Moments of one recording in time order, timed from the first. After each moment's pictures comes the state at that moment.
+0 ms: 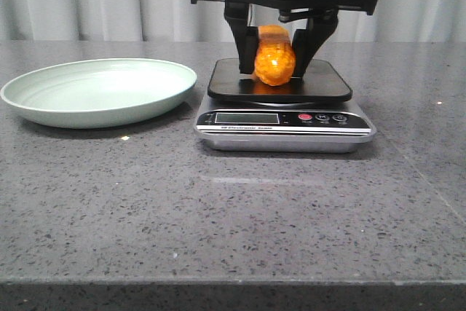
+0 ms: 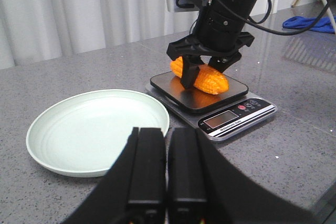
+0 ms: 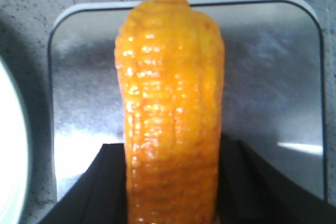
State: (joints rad) left arm -0.60 0.18 -0.37 0.23 0.37 -0.20; right arm 0.64 1.87 -1.67 -0.21 1.04 0.85
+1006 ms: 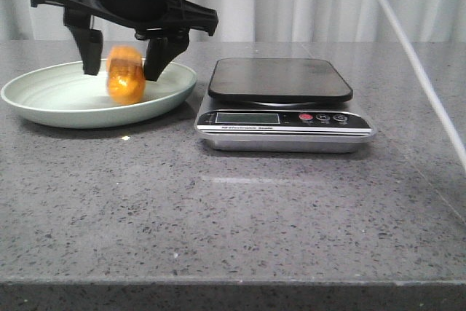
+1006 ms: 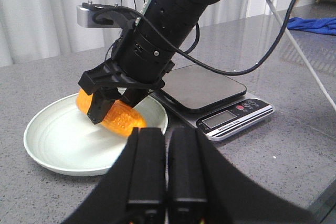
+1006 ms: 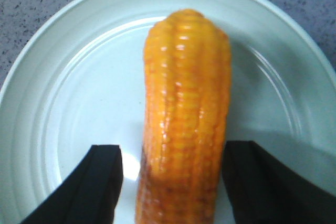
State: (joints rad) left arm -0.60 0.18 -0.37 0.22 0.37 -0.20; right arm 0.81 2.12 -2.00 -0.11 0.87 0.65
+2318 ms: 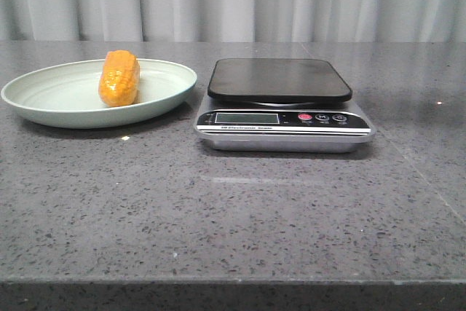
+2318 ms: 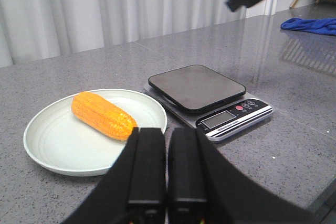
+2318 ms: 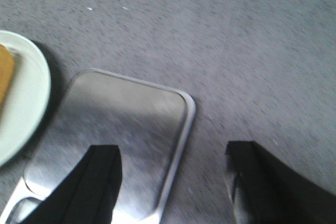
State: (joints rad) left arm -0.60 0.18 -0.37 0.21 0.37 -0.20; right arm 0.40 1.29 -1.23 -0.08 0.72 0.27
